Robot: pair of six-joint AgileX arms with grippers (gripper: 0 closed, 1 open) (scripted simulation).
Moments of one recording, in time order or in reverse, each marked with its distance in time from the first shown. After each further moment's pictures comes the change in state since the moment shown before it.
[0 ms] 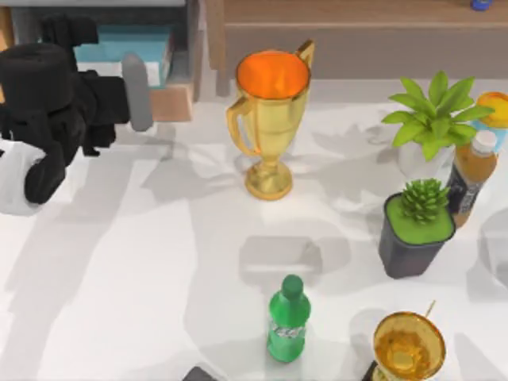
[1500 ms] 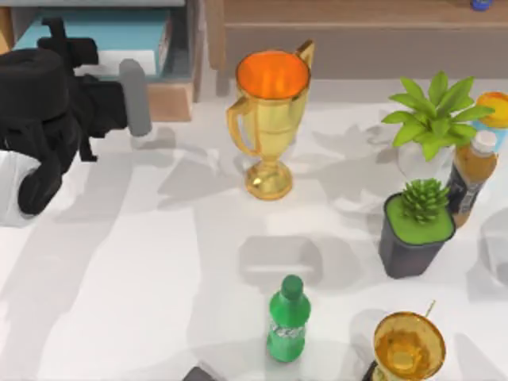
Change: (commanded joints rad) left arm -0.007 -0.055 -0.053 0.008 -0.010 -0.001; right arm 0.000 0.000 0.000 0.000 0.000 0.000
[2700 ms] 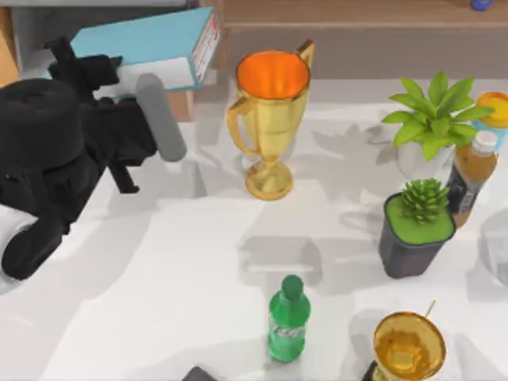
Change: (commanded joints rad) left arm -0.181 -0.340 -0.208 -0.094 -0.048 -0.252; right arm 0.000 0.000 0.000 0.000 0.000 0.000
